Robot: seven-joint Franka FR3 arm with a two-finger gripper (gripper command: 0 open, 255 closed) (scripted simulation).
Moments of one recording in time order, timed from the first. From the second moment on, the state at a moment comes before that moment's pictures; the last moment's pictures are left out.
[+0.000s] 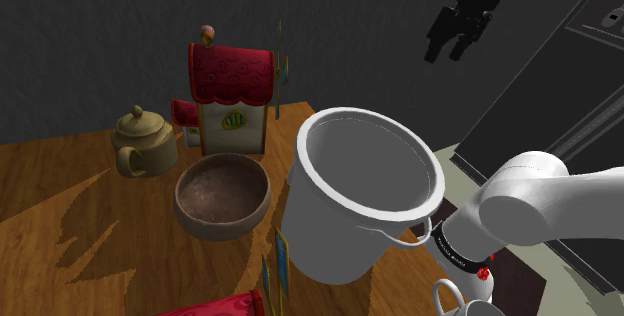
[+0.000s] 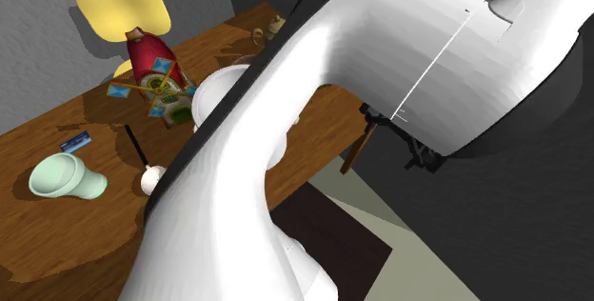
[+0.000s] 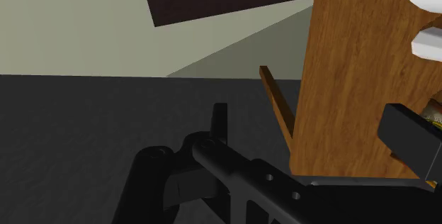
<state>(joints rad) 0.00 -0.82 -0.07 -2.29 -0.05 1.46 0.12</state>
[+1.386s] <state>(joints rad) 0.12 -0.56 0.34 -2.39 0.13 1.81 0.49</state>
